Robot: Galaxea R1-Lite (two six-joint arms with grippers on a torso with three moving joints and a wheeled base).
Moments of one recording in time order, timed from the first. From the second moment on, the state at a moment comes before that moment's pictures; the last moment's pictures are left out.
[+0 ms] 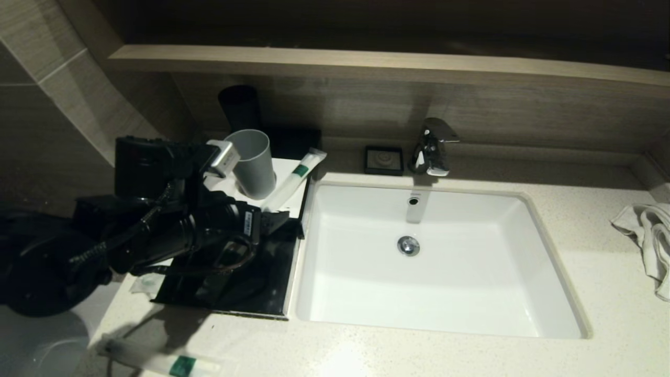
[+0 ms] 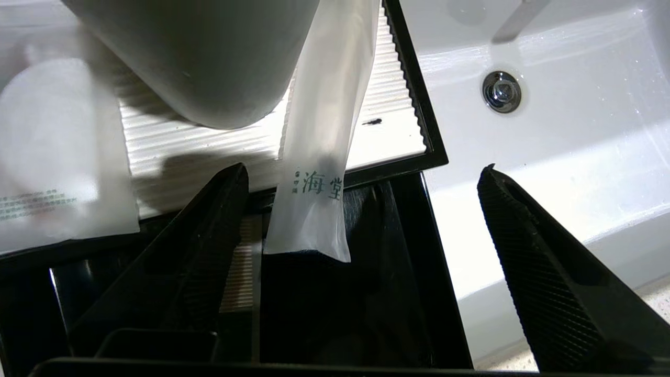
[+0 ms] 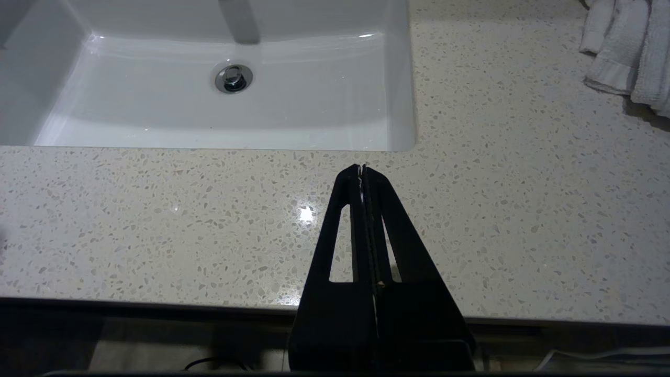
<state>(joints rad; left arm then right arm) -0.43 1.61 -0.88 -0.41 -0.06 -0.02 0.00 0.00 0.00 0.00 -0.01 0.04</state>
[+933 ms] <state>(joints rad) -0.43 1.70 -0.91 -0.45 -0.05 0.02 0.00 0.00 0.00 0.00 -0.01 0.04</state>
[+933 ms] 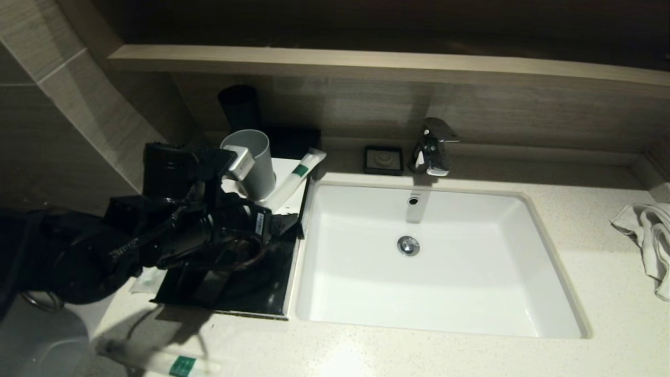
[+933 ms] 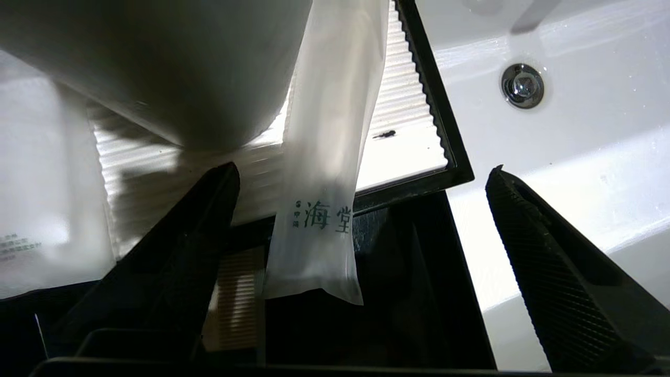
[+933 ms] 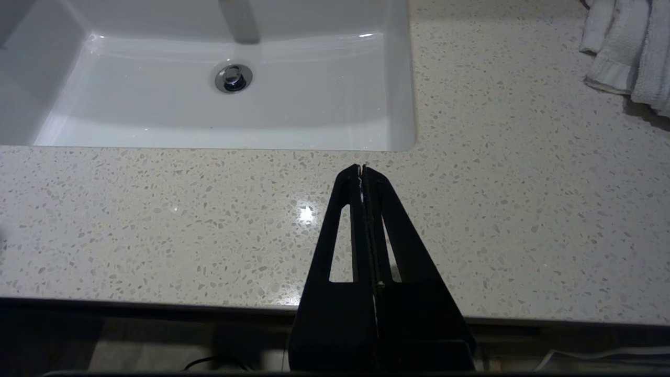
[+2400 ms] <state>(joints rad) -0.43 1.70 -0.88 -0.49 -0.01 0.12 0.00 0.00 0.00 0.00 -0.01 0.04</state>
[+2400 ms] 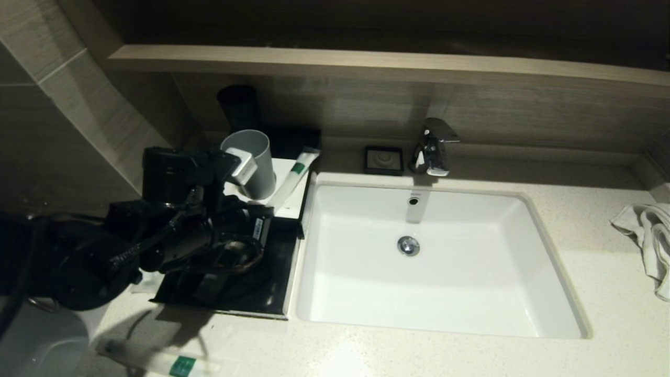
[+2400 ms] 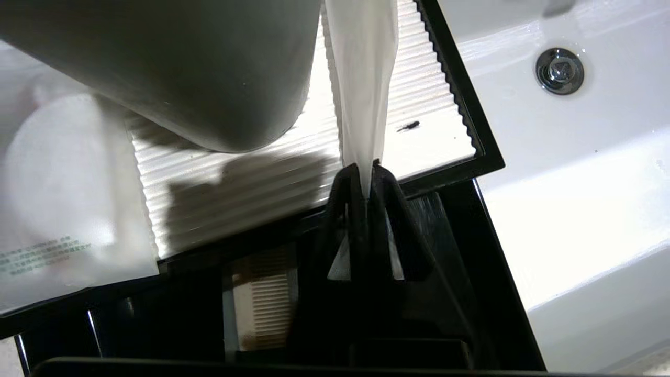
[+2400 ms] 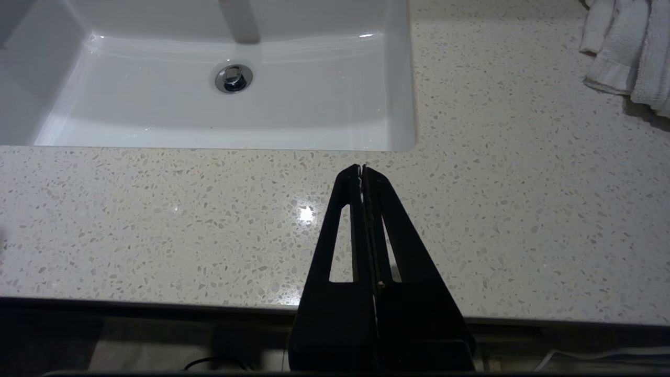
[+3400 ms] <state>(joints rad) -0.43 1.57 -0.83 -0.48 -0.02 0.11 0.00 0.00 0.00 0.00 -0.01 0.04</state>
